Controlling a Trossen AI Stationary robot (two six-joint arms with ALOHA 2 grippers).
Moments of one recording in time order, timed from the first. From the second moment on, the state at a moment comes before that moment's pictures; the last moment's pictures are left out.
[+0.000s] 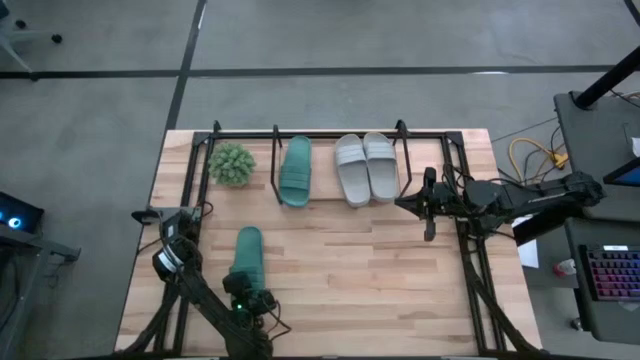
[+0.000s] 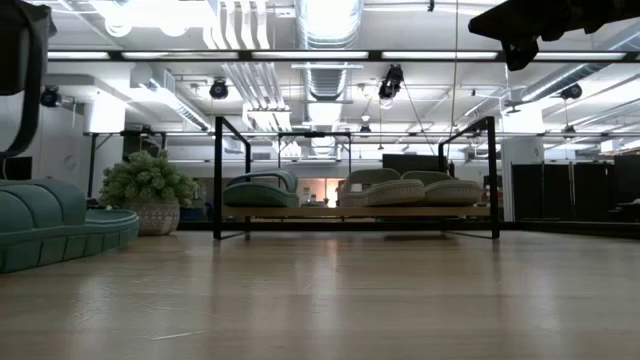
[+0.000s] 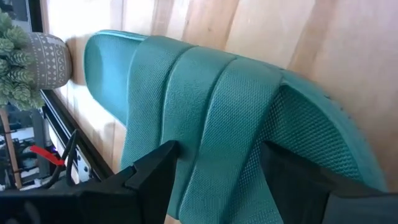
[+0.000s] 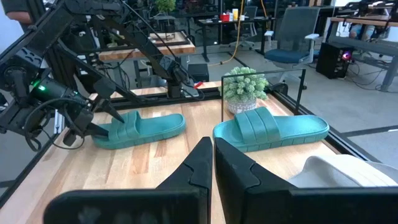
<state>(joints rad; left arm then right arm) -0.86 2.20 1.62 -1.57 -0.34 -1.28 0.18 0.56 0.45 -0.02 0.29 0.09</state>
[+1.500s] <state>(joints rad) -0.73 2.00 1.56 -1.56 -0.57 -1.09 0.18 0.56 0.45 -0.02 0.29 0.09</state>
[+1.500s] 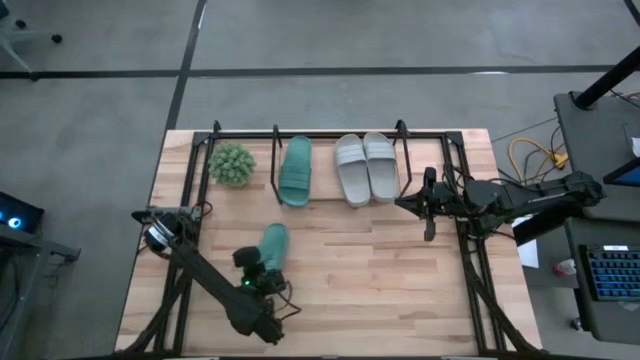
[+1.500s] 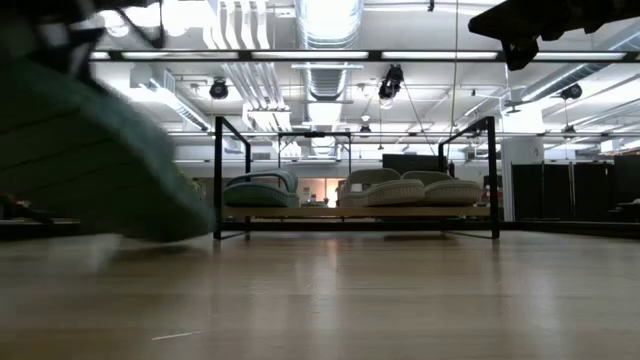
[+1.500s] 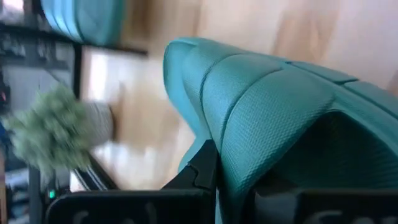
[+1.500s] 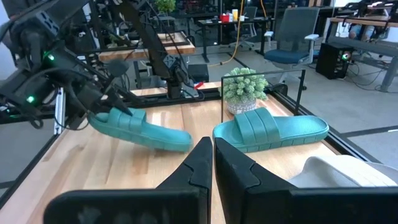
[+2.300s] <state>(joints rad) -0.53 2.00 1.76 -1.57 -0.92 -0.87 0.18 0.56 0.45 -0.02 0.30 0.09</state>
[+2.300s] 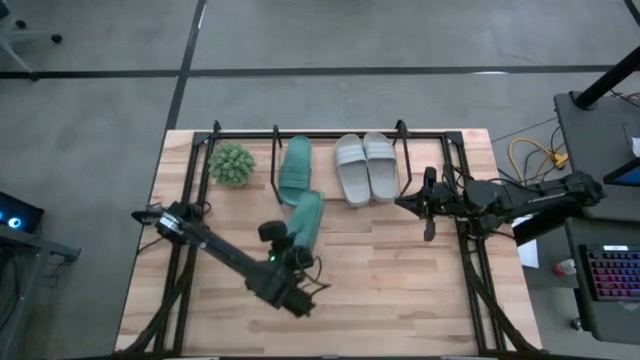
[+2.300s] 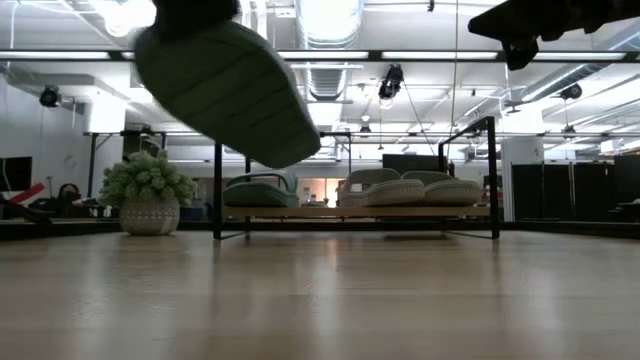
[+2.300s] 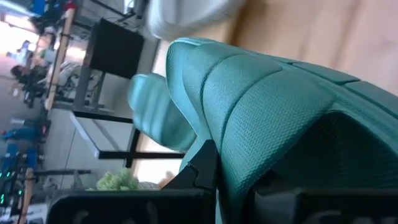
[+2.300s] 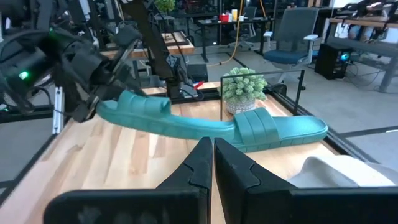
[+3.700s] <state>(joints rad) -0.07 2.07 1.77 -0.78 -1.26 -0.44 0.18 0.47 0.45 0.09 0.55 -0.08</state>
